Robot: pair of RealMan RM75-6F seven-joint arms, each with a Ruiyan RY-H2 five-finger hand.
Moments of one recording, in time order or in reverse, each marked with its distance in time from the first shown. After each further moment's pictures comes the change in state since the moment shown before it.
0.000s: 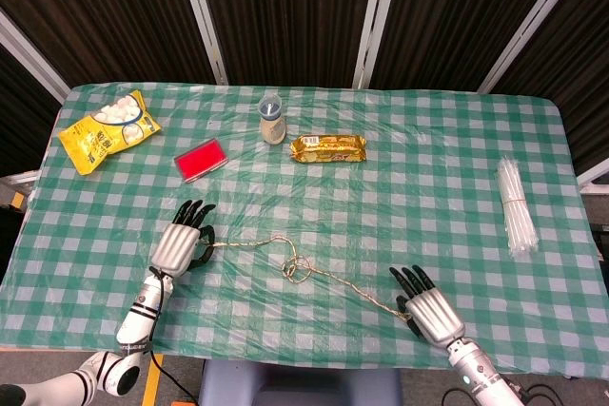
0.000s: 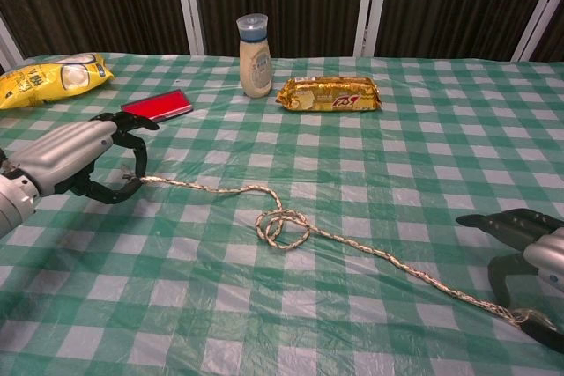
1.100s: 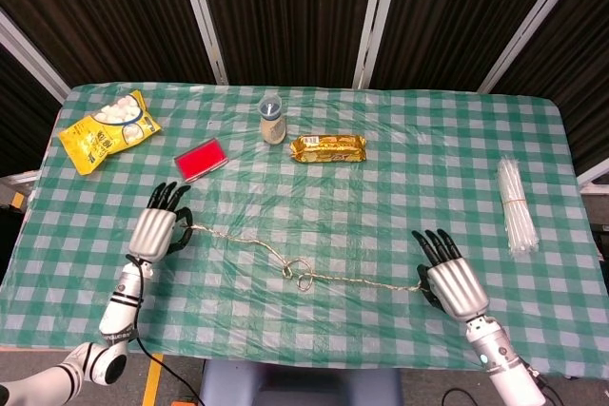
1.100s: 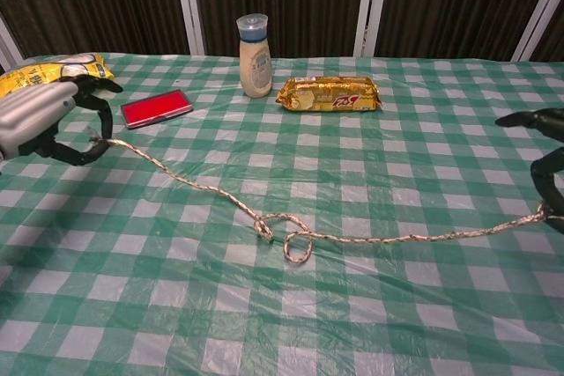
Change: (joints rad) left arm 0.000 0.071 -0.061 0.018 -0.028 0.032 -0.020; right arm 0.011 0.111 0.113 -0.122 0.034 0.134 0.045
